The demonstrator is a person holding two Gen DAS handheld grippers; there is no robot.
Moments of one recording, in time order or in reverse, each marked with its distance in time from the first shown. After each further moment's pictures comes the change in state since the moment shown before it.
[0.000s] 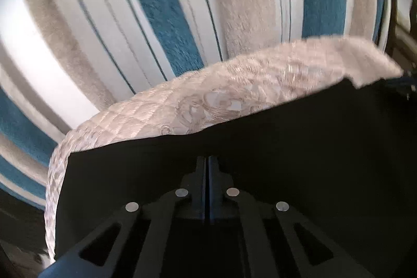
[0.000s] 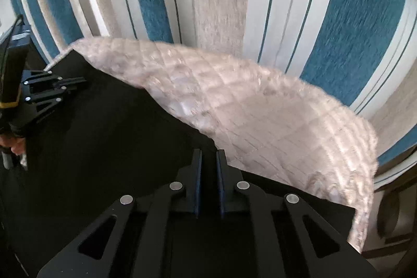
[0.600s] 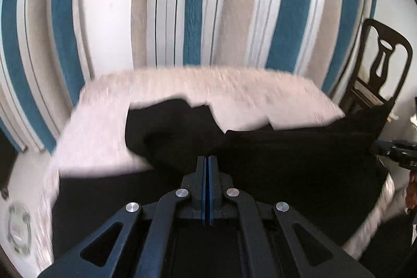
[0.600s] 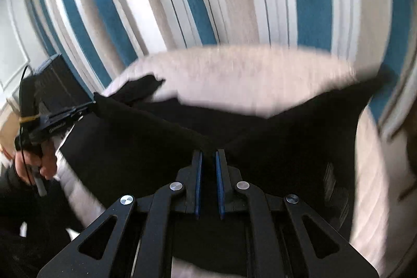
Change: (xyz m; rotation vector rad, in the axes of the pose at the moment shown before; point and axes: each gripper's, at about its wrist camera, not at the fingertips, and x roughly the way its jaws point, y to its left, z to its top) left arm -0.203 0.014 -0.194 -0.255 -0.170 -0.175; right arm -0.171 0.092 -0.198 0.215 -0.137 0.158
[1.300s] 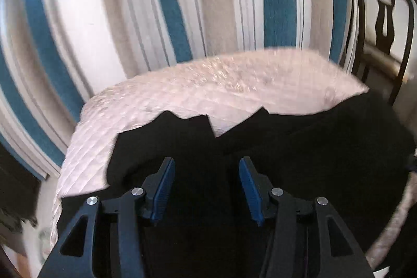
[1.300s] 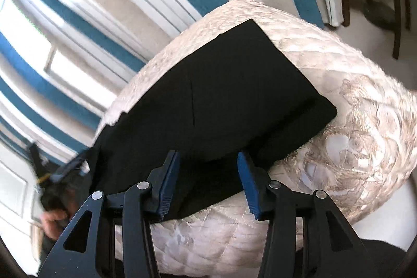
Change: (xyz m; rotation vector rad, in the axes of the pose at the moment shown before) left arm 0.050 -0.059 0.025 0.214 0.046 0.142; right arm -0.021 -0.071 -0.076 0.631 -0.149 -0.032
